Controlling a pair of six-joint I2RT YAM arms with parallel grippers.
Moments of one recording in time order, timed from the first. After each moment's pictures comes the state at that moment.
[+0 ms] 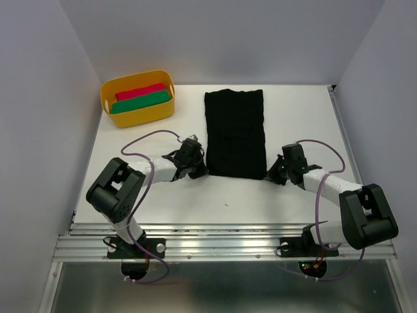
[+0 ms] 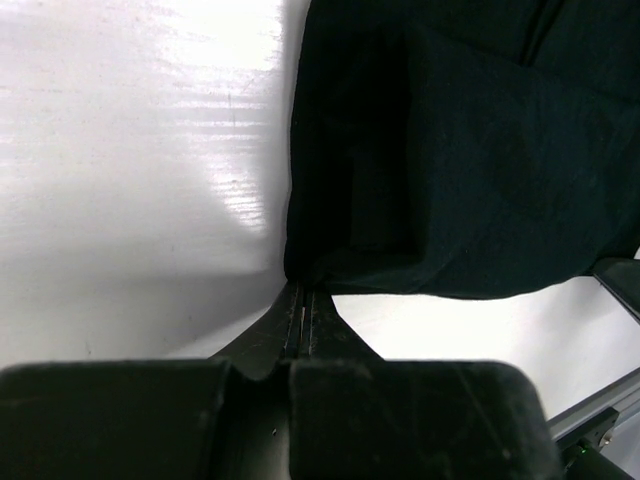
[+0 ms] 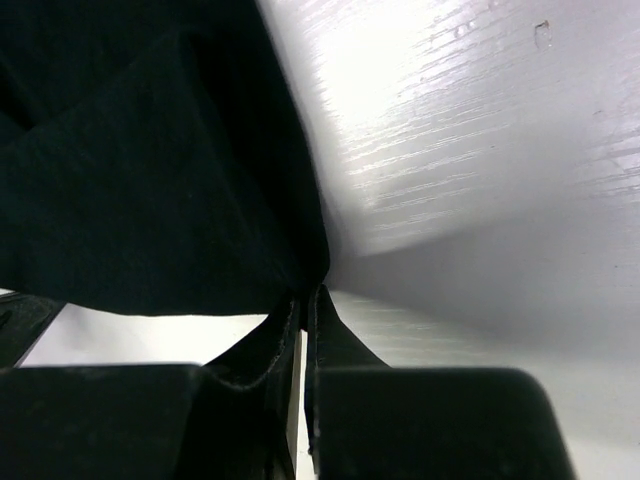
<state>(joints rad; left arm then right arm) -0.63 1.66 0.79 0.00 0.05 -0.88 0.26 1.35 0.55 -0.13 -0.11 0.85</state>
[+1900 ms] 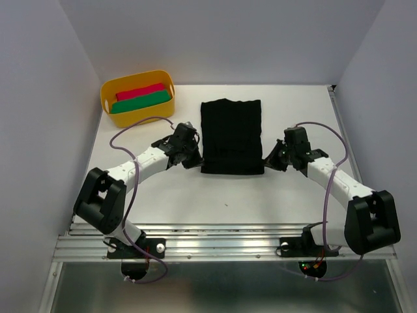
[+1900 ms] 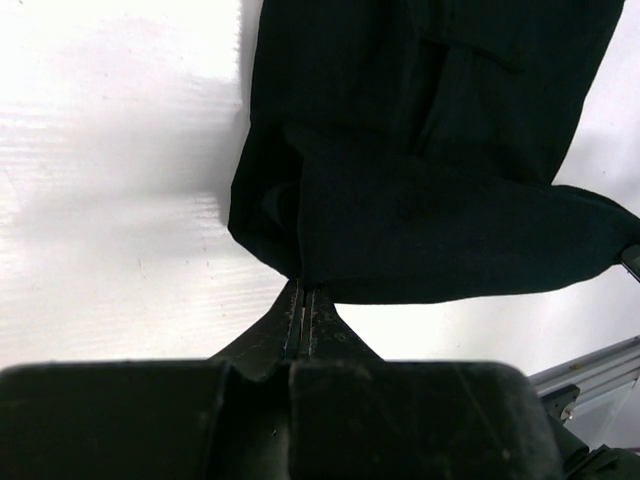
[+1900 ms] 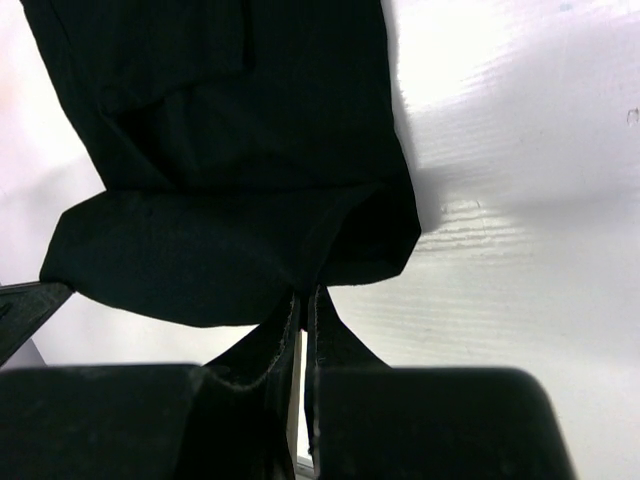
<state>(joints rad) -0.58 1.51 0.98 -0.38 0.05 -0.83 0.26 1.29 0.78 -0.36 -0.15 0.78</state>
